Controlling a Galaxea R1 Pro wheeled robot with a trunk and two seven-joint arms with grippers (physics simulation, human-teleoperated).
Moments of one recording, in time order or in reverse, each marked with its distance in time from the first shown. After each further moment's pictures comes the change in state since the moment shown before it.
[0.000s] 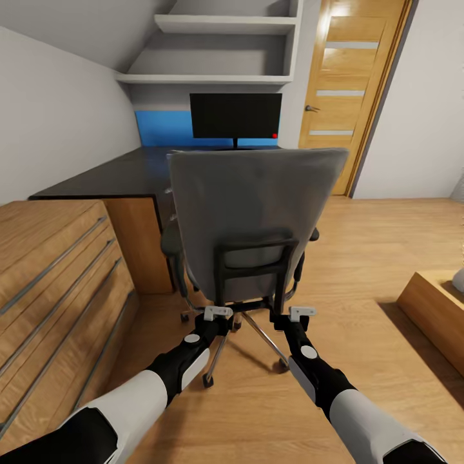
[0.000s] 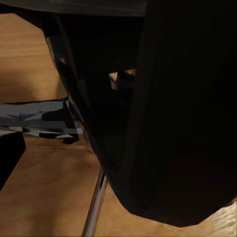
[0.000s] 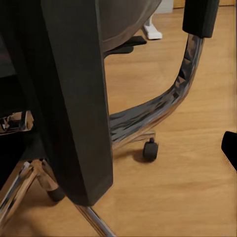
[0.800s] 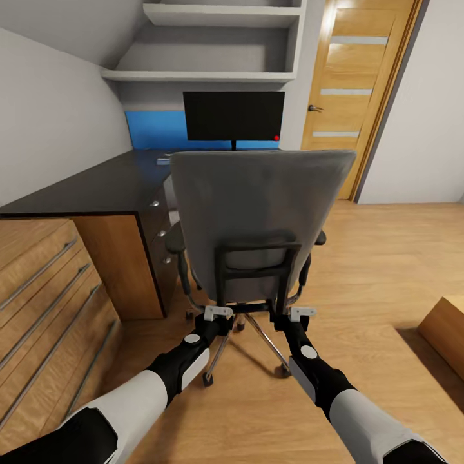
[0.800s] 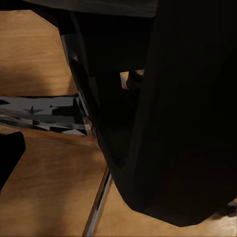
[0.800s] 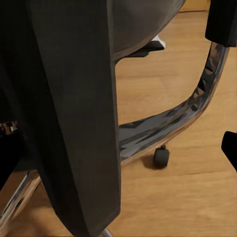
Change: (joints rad) left arm 0.000 0.000 -0.002 -0.001 0.000 0.001 0.001; right arm 0.000 0.000 -0.001 0.001 0.000 0.000 -0.001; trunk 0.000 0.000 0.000
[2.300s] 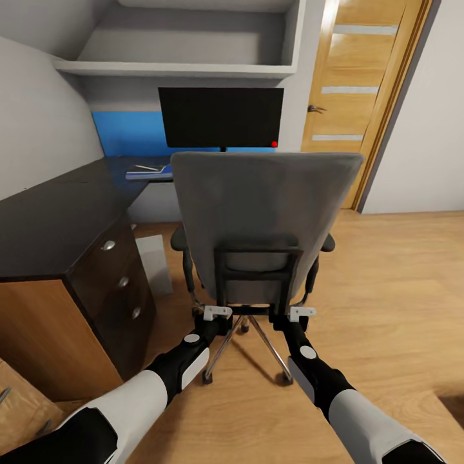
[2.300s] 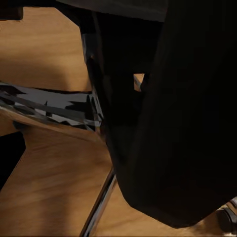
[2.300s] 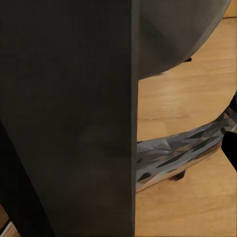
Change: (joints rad) left arm 0.000 0.000 0.006 0.000 0.009 -0.001 0.002; right arm 0.000 0.005 0.001 0.001 -0.004 -0.001 0.000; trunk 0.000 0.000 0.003
